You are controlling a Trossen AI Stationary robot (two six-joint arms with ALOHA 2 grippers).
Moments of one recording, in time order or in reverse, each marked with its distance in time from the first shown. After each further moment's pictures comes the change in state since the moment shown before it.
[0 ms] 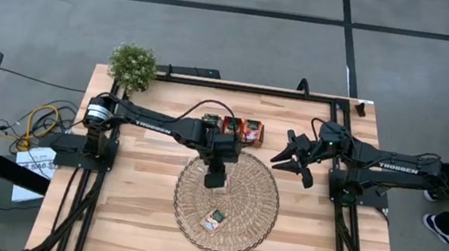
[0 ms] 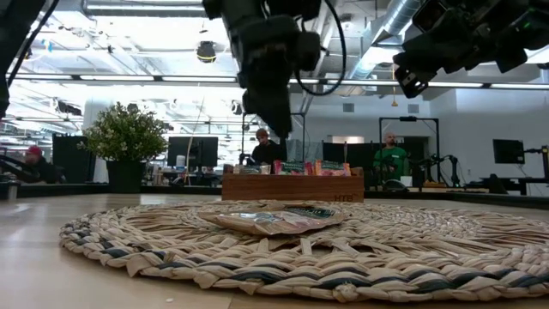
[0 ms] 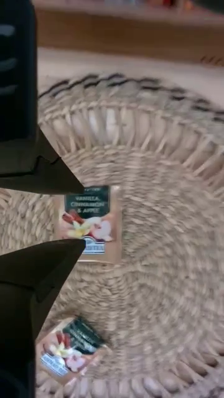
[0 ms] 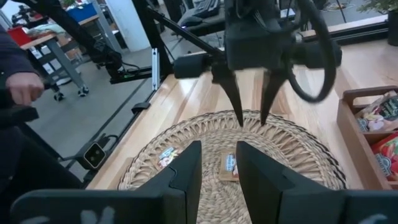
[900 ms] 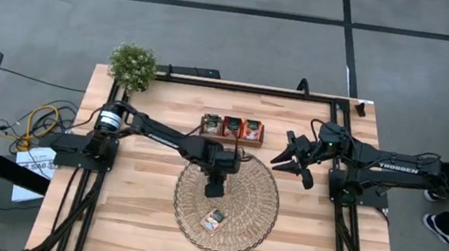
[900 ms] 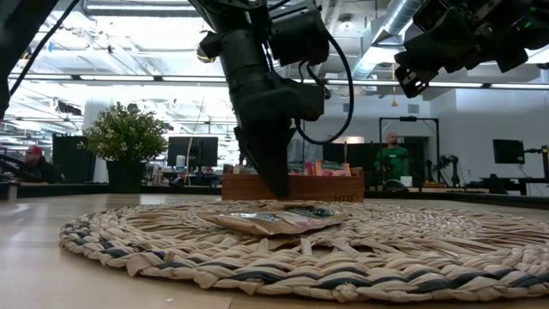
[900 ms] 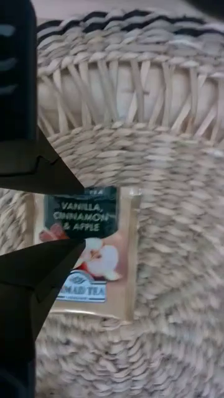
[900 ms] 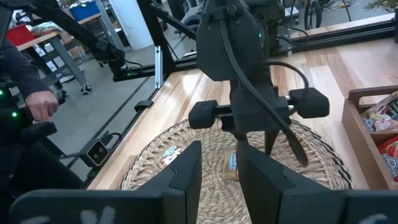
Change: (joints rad) left arm -0.050 0.116 -0.122 0.188 -0.102 -0.046; right arm 0.010 0.000 0.000 -0.004 0.000 -0.002
